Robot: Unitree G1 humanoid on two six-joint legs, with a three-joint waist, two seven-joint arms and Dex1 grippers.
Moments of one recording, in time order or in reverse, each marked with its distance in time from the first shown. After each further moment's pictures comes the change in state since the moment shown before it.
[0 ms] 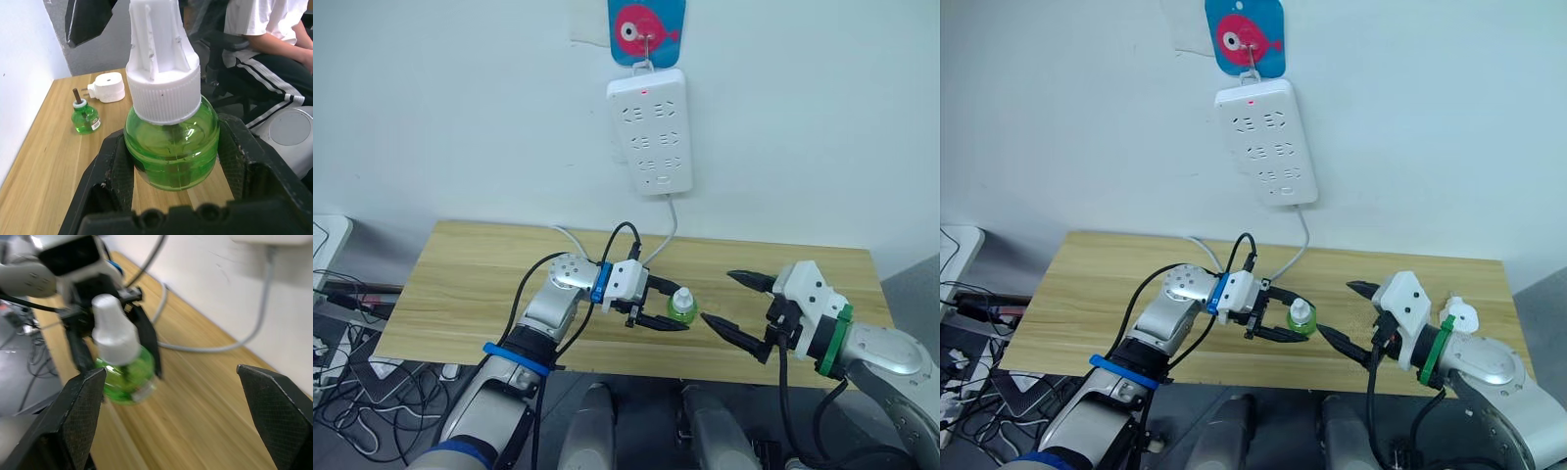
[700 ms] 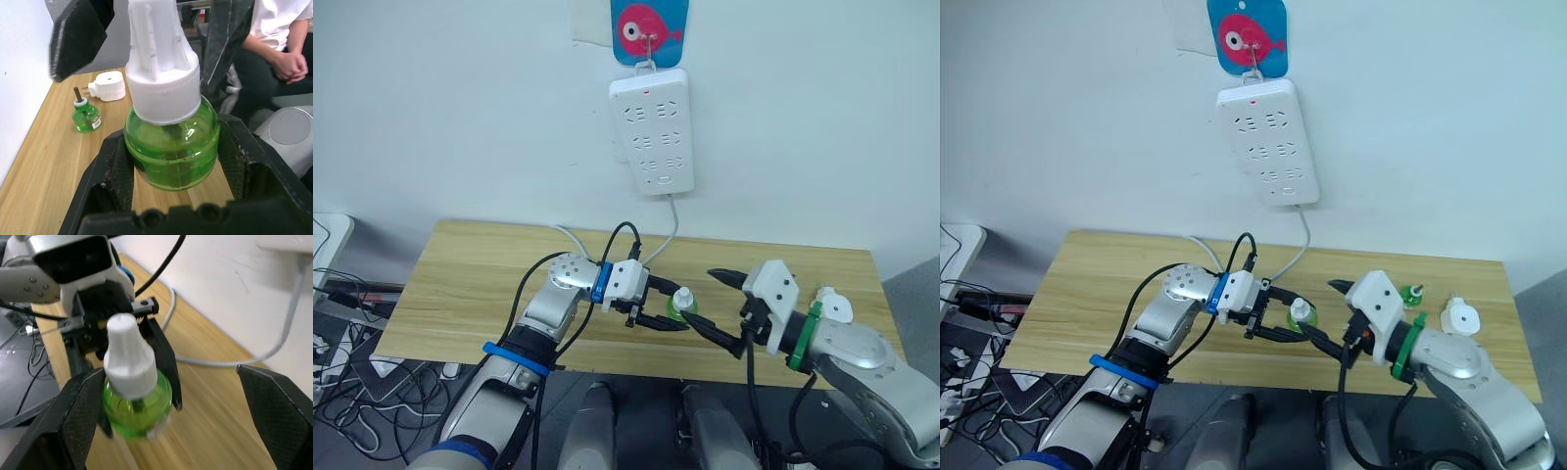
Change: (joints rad) left arm 0.002 0.006 -0.001 -0.013 0.000 0.005 0.000; right arm -0.035 0.029 0.078 0.035 -0.074 0.018 -0.076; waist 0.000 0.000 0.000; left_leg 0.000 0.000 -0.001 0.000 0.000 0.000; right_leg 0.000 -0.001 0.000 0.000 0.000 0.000
